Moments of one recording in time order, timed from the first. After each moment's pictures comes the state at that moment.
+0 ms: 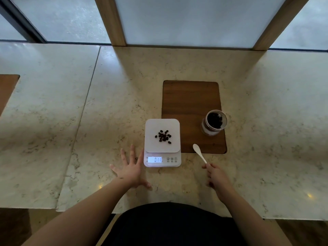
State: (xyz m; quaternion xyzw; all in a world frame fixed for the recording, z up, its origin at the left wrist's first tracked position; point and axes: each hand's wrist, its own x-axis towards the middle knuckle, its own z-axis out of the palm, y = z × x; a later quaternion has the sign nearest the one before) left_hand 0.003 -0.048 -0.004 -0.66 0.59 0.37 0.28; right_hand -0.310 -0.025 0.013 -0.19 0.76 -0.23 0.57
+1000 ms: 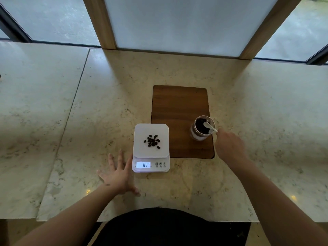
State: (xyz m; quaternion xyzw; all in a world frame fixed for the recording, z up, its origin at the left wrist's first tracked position) left_hand 0.001 -0.049 0.003 -0.66 0.59 0.37 0.27; right_hand -0.371 -0.131 0.091 -0.62 0.78 0.03 0.09
